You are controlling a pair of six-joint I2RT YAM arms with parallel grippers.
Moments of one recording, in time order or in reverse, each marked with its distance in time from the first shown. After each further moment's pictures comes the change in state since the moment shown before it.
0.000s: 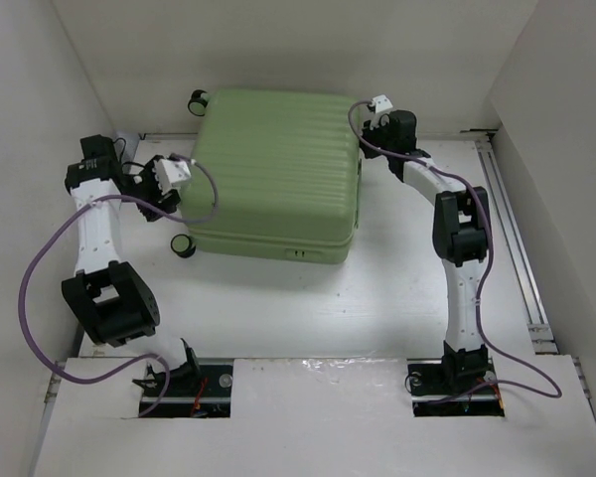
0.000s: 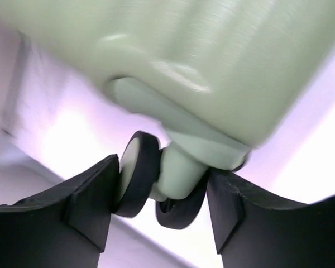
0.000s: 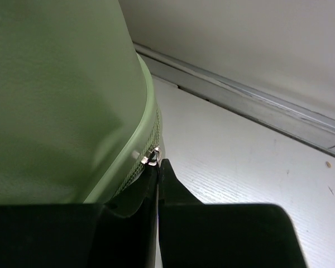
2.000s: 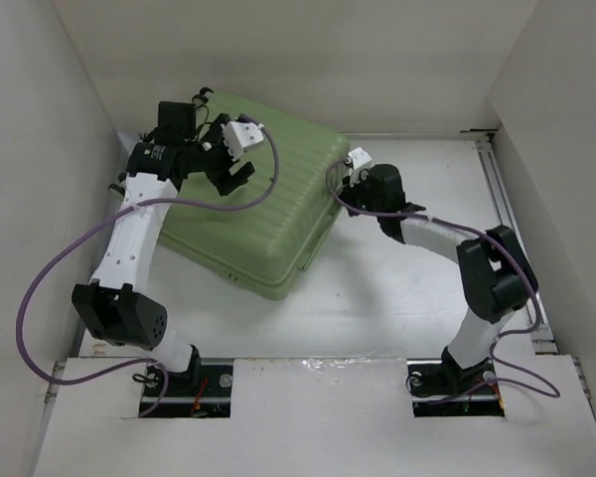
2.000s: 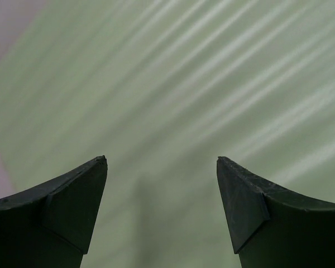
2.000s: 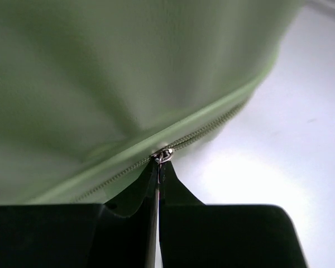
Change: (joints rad) left arm -0.460 -0.044 0.150 0.261 -0.161 -0.674; right arm 0.234 -0.524 -0.753 0.181 0.117 0.038
